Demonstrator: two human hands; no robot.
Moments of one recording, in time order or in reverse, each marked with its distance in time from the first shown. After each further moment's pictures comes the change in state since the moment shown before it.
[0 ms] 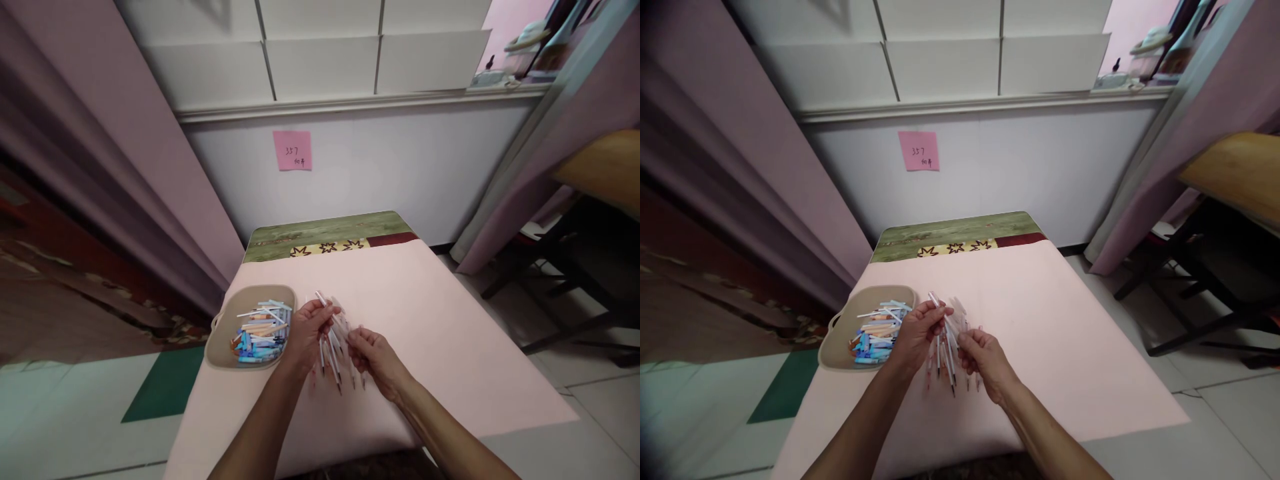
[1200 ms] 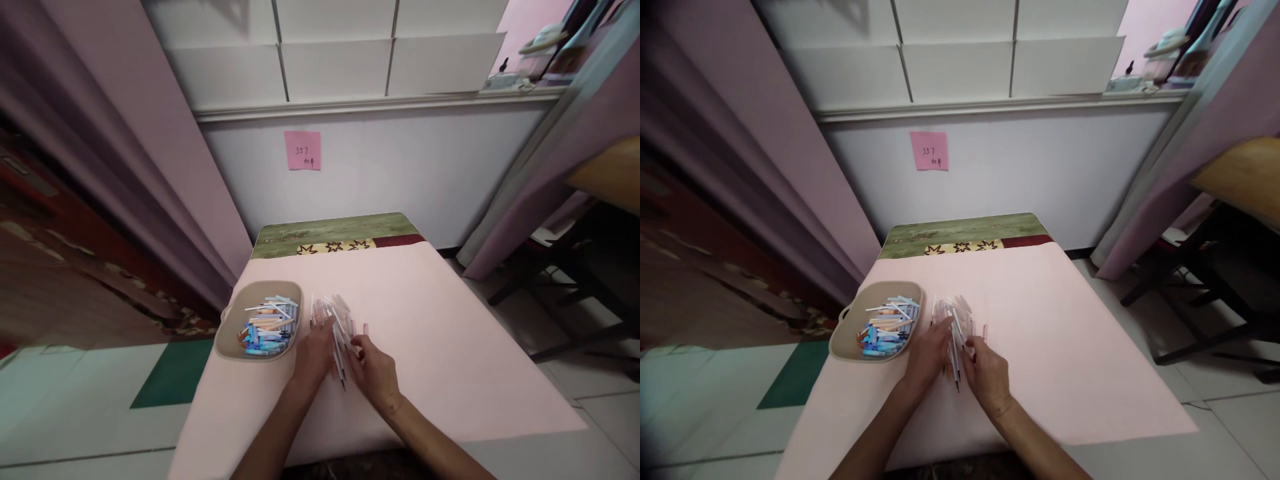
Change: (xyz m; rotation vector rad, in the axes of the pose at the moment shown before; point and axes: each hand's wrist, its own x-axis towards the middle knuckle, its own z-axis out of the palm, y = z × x) left_hand -0.017 -0.048 -0.042 1.627 -0.077 0.296; right_hand 0.005 0.060 -0.014 -1.250 0.342 -0.616
